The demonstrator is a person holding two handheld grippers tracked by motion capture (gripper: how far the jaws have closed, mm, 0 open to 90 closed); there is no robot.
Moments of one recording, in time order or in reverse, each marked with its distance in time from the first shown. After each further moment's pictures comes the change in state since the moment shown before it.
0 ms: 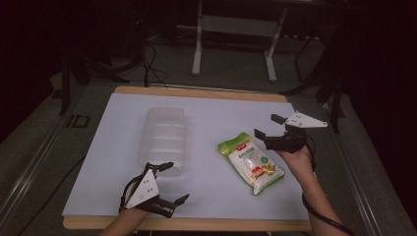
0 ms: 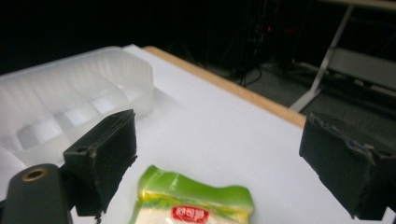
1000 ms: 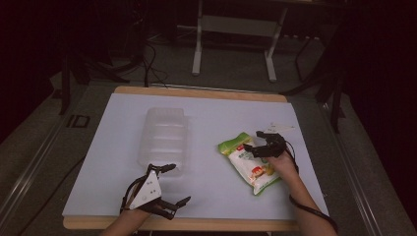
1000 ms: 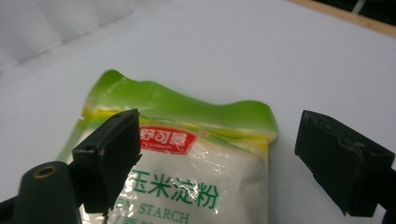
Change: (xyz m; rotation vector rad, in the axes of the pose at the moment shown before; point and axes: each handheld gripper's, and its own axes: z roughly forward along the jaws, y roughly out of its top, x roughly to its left) left arm -0.004 -0.001 0.004 0.027 -0.021 0.011; right arm -0.026 -0.083 0.072 0.258 0.068 0.038
